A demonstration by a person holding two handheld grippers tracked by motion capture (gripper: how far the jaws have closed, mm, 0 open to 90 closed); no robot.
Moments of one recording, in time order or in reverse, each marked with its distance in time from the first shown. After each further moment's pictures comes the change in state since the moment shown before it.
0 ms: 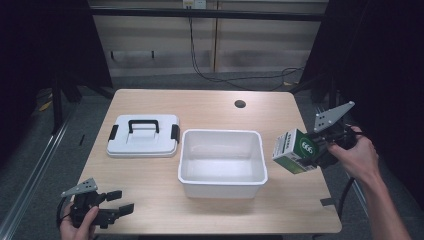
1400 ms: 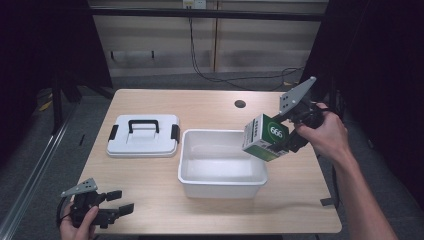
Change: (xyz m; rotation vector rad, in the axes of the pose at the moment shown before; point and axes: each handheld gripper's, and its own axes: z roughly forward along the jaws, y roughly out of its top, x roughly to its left) left arm 0.000 0.000 0.000 -0.001 -0.001 0.001; right arm 0.012 0.102 0.009 -0.004 0.078 -0.167
